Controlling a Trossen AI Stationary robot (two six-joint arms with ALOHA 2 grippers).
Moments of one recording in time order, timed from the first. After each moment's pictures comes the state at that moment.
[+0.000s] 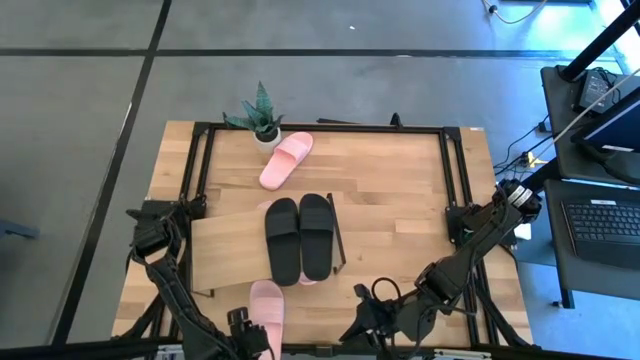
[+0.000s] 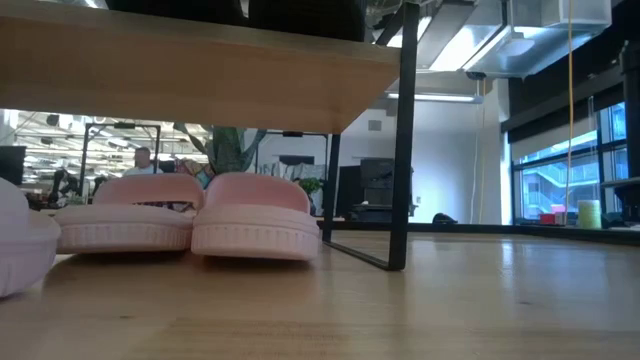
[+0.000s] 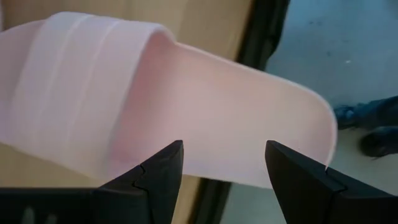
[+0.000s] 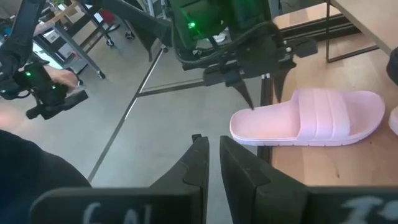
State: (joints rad) left arm -1.01 2.11 1.70 -0.95 -0.35 -1.31; right arm 0.77 1.73 1.42 -0.05 0.27 0.60
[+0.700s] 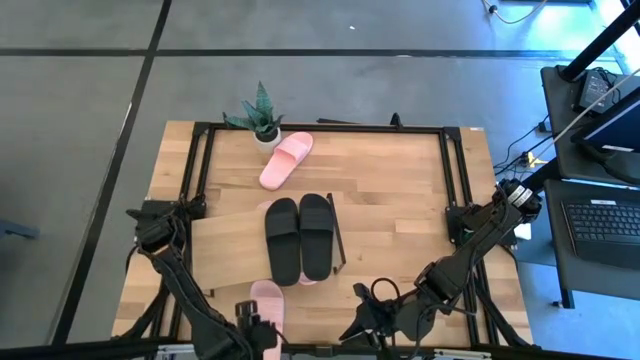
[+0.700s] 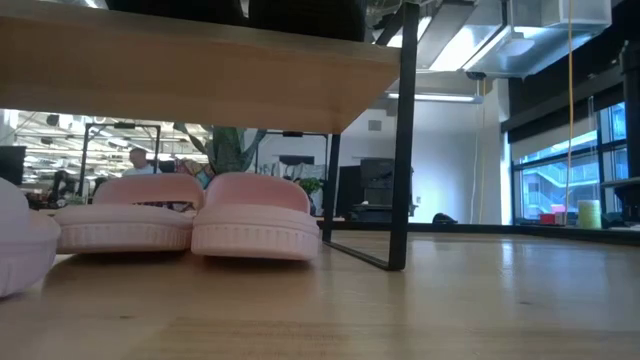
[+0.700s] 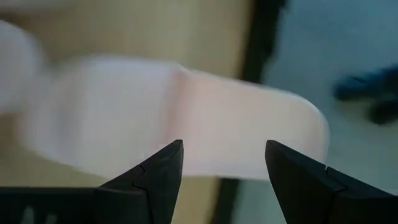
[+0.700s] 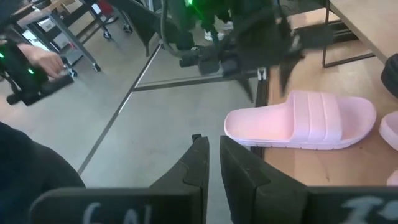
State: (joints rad) left arm -0.93 2.10 1.83 -1.11 -0.25 -1.13; right arm 0.77 1.73 1.42 -0.06 0.27 0.54
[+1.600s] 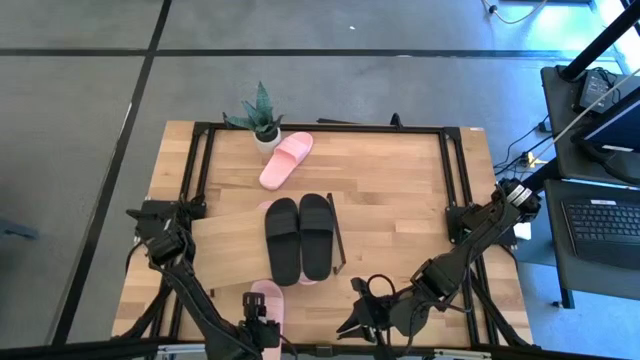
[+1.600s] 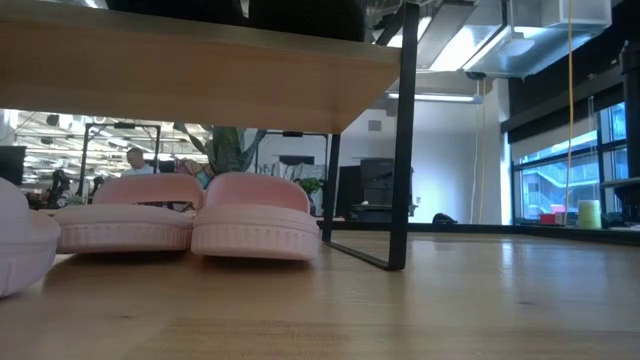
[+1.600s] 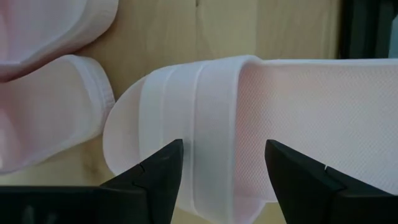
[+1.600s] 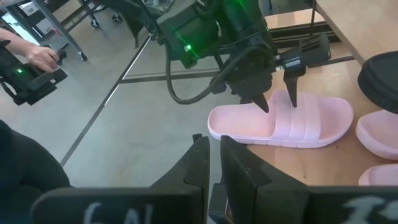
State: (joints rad) left arm -0.93 2.23 1.87 -1.30 -0.39 -0.94; right arm 0.74 1.73 1.42 -0.10 0.27 0.49
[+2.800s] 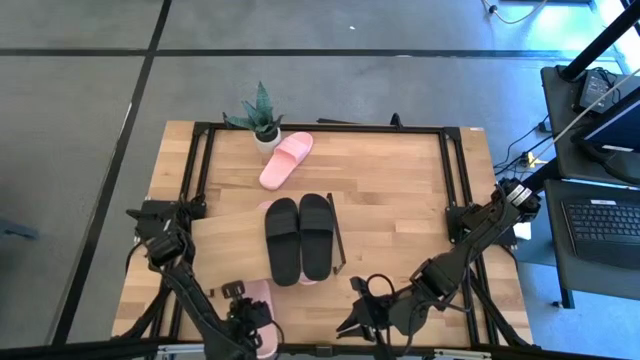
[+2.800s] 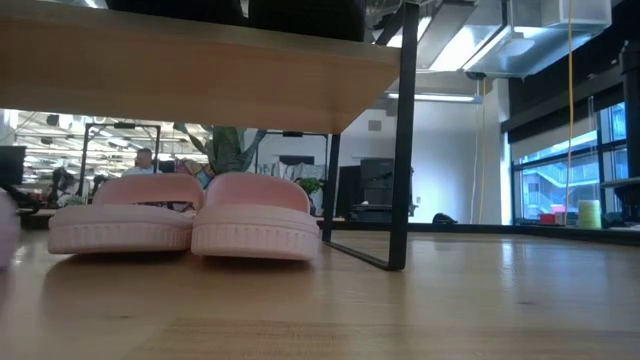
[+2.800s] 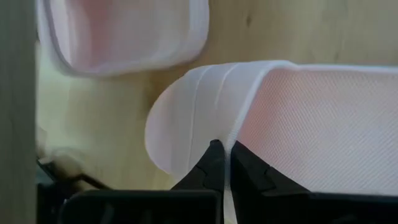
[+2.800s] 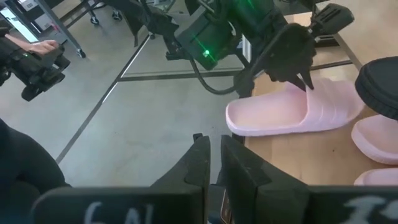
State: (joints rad) left arm -0.94 2.23 1.86 -1.57 -0.39 -1.35; right arm 0.73 1.73 1.42 -0.10 0.27 0.46
